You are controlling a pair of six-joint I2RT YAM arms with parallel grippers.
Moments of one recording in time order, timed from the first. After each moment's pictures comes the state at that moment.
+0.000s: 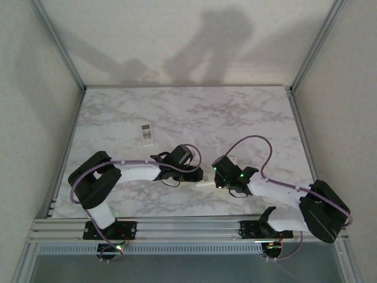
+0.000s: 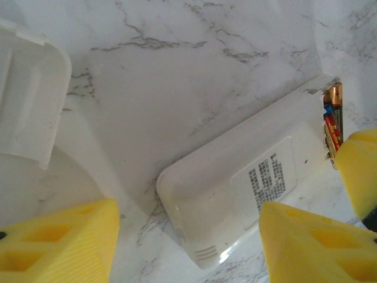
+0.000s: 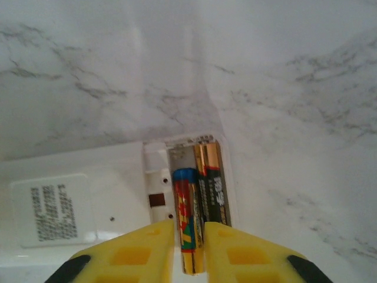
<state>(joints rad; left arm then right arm) -0.85 1.71 0.85 -0.12 0.23 -0.79 0.85 1.24 0.54 -0.43 0.19 0.80</state>
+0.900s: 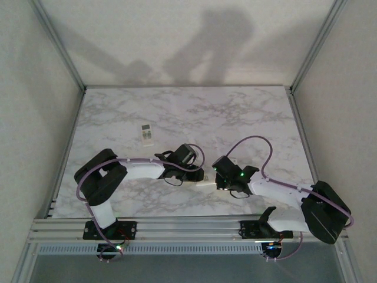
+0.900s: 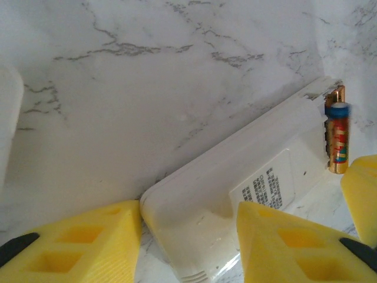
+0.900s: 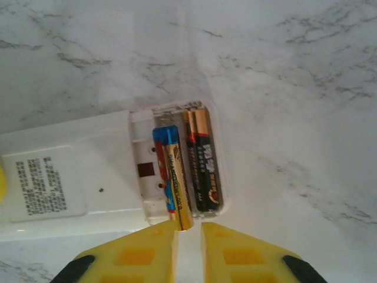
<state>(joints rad) -0.86 1.77 0.91 -0.13 0.25 -0.79 0.85 1.24 0.57 -0.51 0.15 0.83</state>
